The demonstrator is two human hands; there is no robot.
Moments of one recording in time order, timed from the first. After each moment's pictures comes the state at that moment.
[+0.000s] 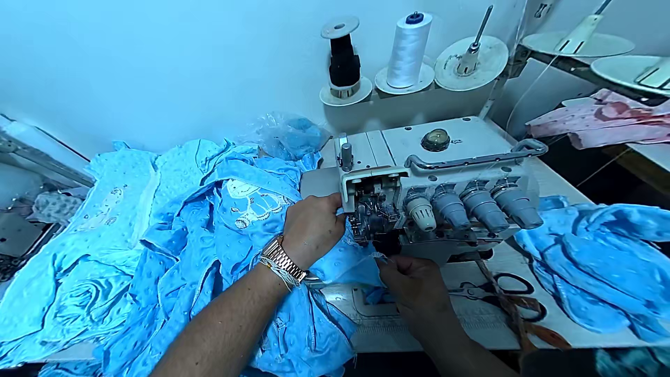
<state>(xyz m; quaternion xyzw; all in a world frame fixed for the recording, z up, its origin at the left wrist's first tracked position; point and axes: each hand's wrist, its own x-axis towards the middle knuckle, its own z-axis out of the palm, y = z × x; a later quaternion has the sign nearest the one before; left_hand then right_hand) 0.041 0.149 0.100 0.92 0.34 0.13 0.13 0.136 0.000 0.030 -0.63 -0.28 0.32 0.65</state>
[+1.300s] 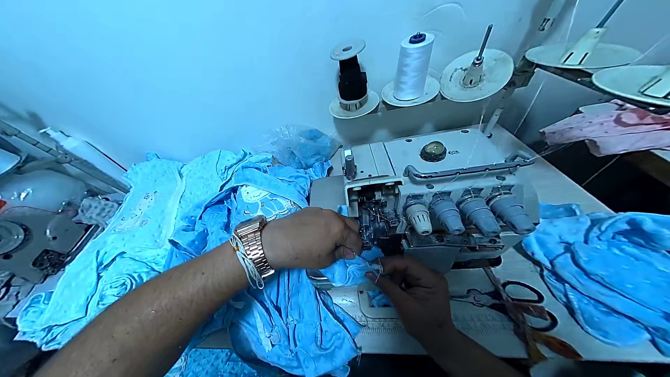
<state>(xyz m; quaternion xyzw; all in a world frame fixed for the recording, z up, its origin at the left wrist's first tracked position) 0.020 0.171 0.153 0.99 -0.07 -0.05 0.14 0.145 0.004 -0.006 -0.46 -0.49 0.15 0.72</state>
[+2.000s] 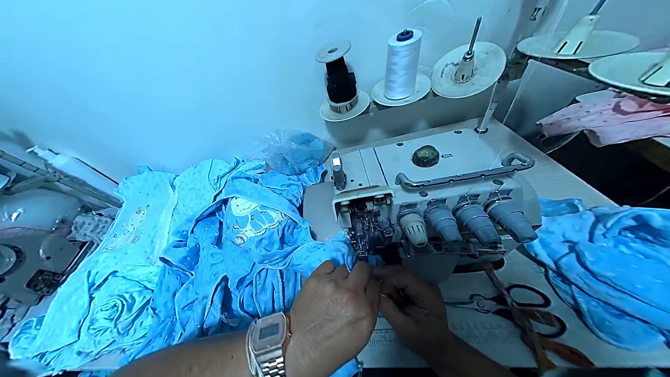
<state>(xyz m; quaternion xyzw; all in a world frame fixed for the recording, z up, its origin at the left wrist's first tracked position) 0.010 0.088 0.098 0.98 0.06 0.17 -0.12 0.149 0.009 -0.018 -0.43 -0.55 0.11 0.70</state>
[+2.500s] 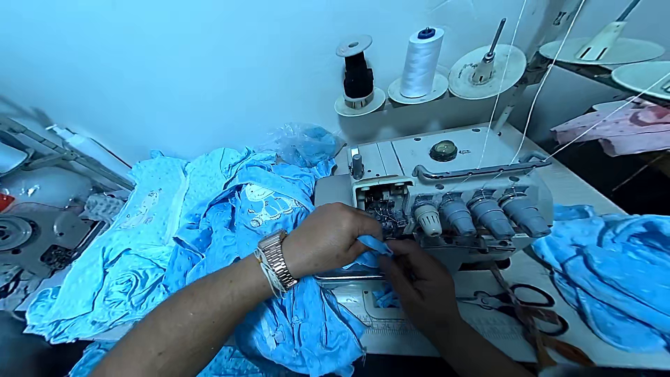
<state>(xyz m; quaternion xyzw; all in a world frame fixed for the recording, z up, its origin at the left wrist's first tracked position) 0.027 0.158 0.130 0.97 -0.02 0.14 0.22 0.151 0.012 0.006 -0.54 -0.54 0.06 0.64</state>
